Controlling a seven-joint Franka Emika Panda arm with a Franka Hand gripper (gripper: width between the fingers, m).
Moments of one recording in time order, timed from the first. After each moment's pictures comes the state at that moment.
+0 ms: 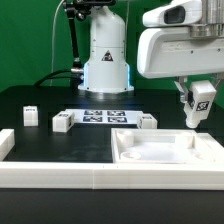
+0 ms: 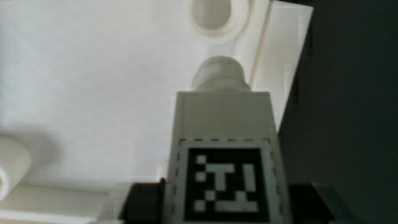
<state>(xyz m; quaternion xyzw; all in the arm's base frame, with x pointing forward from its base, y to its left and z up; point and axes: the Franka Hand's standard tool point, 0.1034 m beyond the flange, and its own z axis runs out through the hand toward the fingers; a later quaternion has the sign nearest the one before) 0.562 0.121 0.103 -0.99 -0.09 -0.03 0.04</state>
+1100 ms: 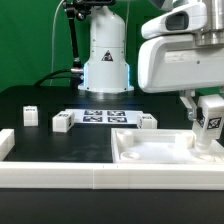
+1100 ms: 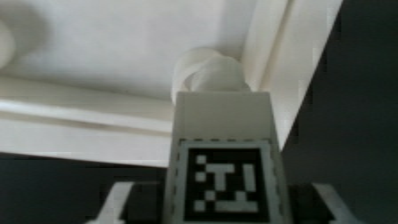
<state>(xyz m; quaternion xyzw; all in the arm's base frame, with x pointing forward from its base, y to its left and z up) 0.636 0.113 0.095 -0.98 -0.09 -0.16 0.04</state>
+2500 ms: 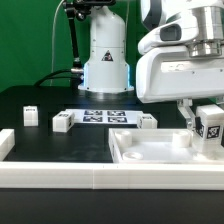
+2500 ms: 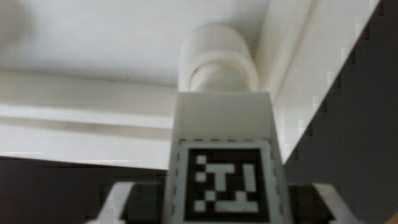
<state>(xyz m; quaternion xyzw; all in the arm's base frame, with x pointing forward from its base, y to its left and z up) 0.620 0.116 0.077 -0.98 -0.10 -0.18 0.04</state>
